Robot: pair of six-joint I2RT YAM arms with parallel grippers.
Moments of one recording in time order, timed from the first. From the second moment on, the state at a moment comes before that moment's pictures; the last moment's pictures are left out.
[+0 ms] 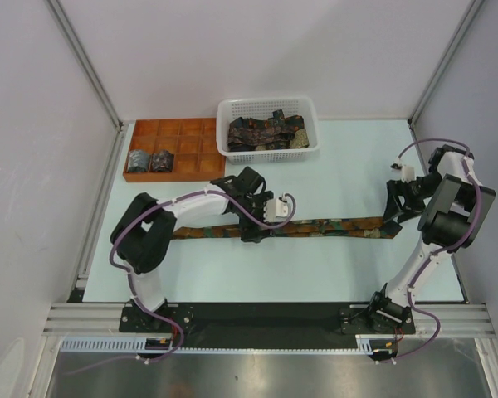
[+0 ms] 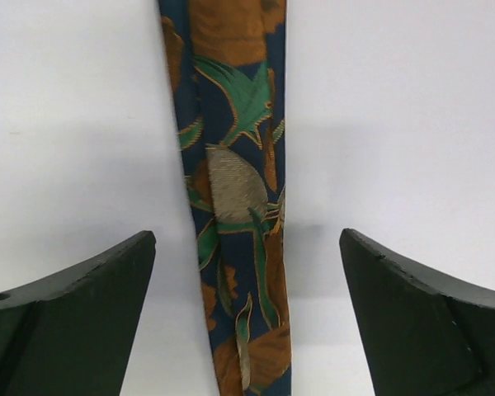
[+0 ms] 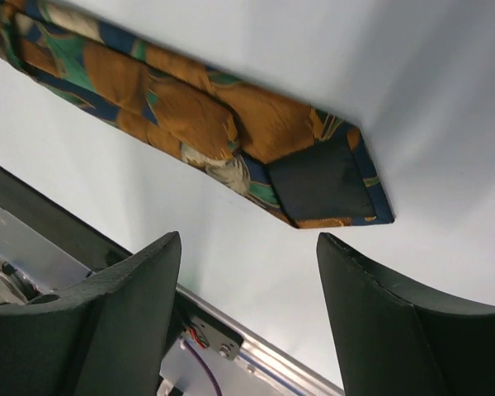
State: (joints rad) left arm -0.72 1.86 1.22 -0.54 0.41 0.81; right arm -0.45 2.01 1.56 -1.31 -0.48 -0.72
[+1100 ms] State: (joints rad) left arm -0.33 1.22 1.08 -0.30 0.25 0.21; right arm -0.33 2.06 1.47 -1.09 -0.28 -0.59
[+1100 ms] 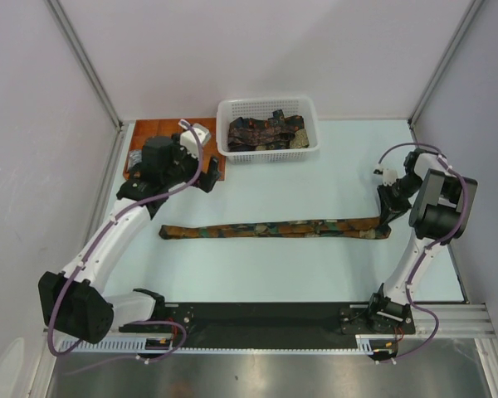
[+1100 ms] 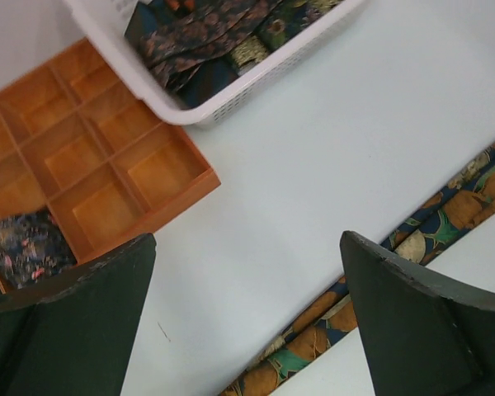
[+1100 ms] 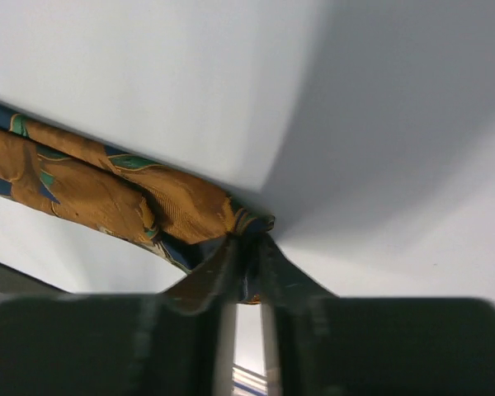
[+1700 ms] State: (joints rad) left arm -0.12 1.23 1.06 -0.52 0.36 0.15; right arm -0.50 2.06 1.69 -1.13 -0.26 -0.67
